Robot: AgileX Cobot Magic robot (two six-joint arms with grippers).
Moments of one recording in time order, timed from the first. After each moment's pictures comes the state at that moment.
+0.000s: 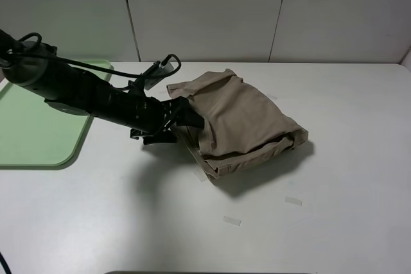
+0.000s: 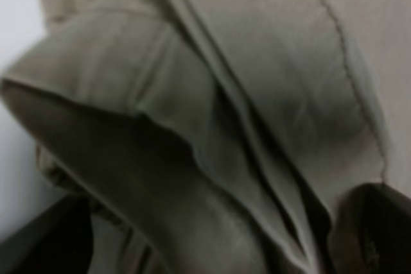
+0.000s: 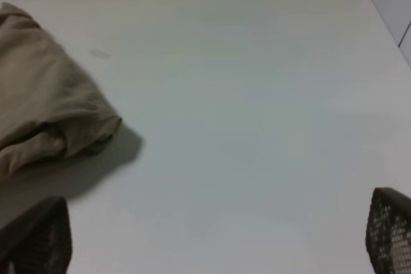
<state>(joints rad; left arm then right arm) -0.38 2.10 -0.95 -1.72 0.44 1.28 -0.05 -0.01 -0.49 -0.02 1.03 0.03</state>
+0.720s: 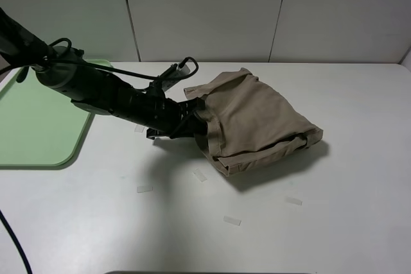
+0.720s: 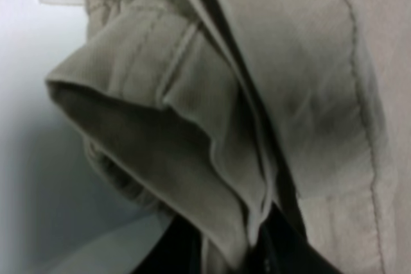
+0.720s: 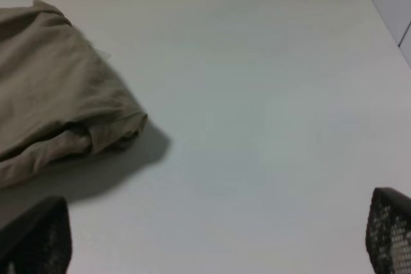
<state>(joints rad) -0.43 2.18 -1.04 -1.72 0.42 1.22 -0.05 -0.01 -0.49 -0.02 1.03 0.03</state>
